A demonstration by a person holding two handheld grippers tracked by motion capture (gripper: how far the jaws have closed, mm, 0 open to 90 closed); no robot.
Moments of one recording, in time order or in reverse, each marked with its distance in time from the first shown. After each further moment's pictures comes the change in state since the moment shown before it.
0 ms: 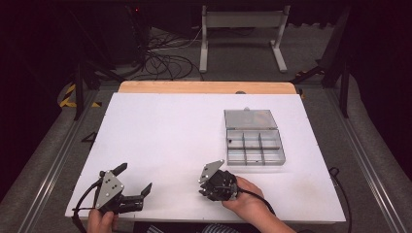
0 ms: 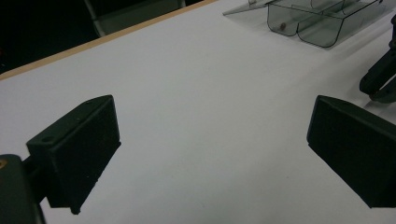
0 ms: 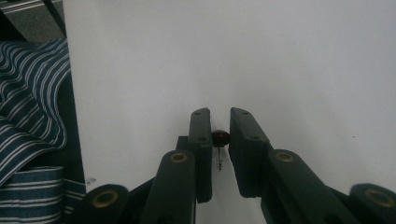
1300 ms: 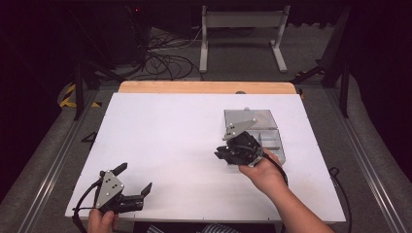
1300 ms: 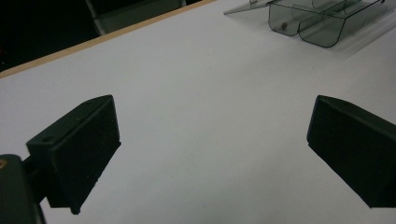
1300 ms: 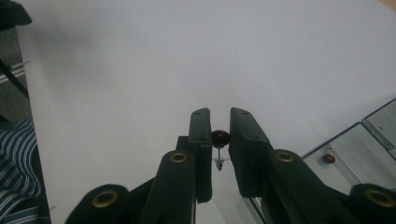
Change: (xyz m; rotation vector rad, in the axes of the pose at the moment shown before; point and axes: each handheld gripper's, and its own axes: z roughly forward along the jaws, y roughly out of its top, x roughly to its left) left arm 0.000 0.000 0.001 0.004 -0.001 -0.007; right arm -0.070 0.017 -0.084 -0.150 -0.109 0.184
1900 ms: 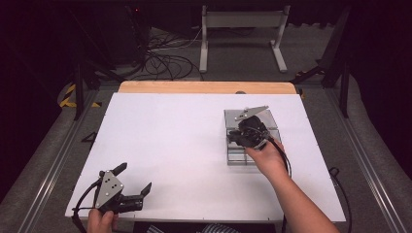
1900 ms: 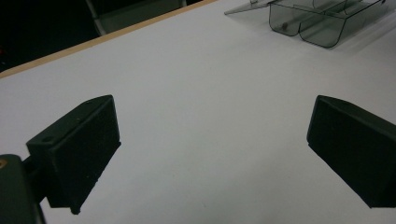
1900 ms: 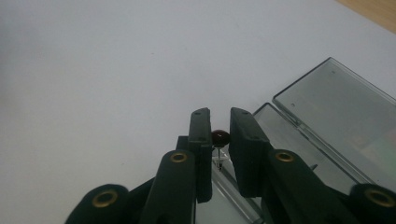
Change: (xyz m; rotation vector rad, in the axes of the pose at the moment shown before) left arm 0.001 0.000 0.000 -0.005 0.003 -0.003; right arm -0.061 -0.012 0.012 -0.006 -0.132 0.148
